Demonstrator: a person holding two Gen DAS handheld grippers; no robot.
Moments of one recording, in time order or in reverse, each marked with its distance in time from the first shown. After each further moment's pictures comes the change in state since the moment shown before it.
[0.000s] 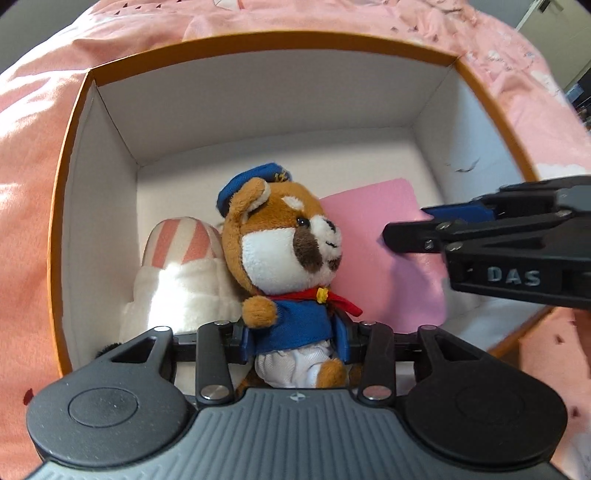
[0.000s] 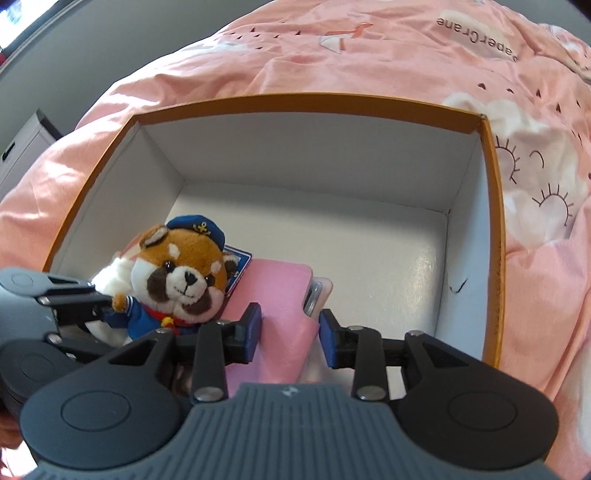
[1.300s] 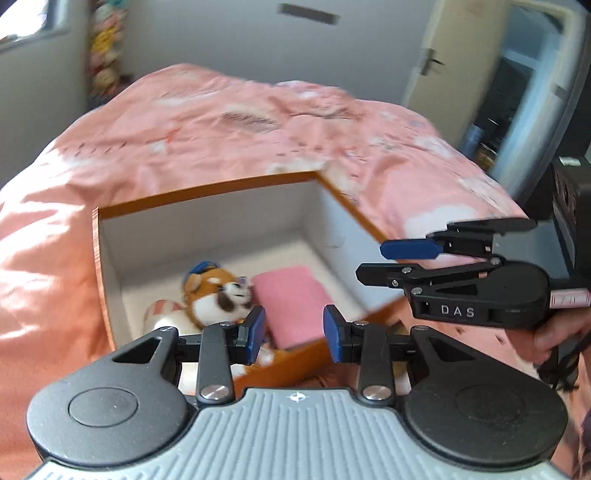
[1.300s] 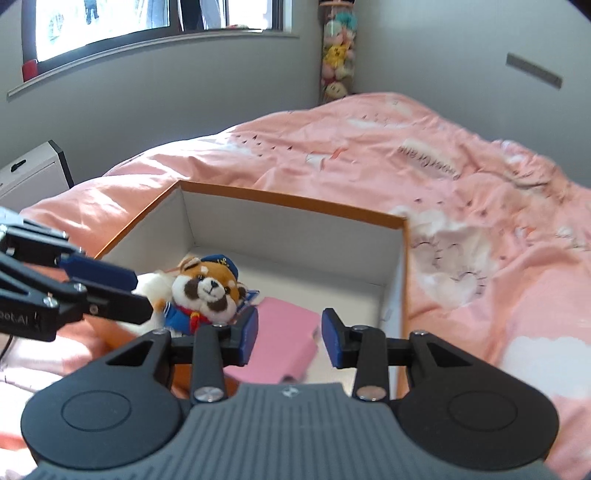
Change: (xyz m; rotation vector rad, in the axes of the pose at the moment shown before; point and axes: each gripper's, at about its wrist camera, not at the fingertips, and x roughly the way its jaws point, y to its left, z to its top) left arm -0.111 -0.012 -0.059 0.286 -0.411 -0.182; right arm -0.101 0.042 -0.081 -0.133 -0.402 -0.188
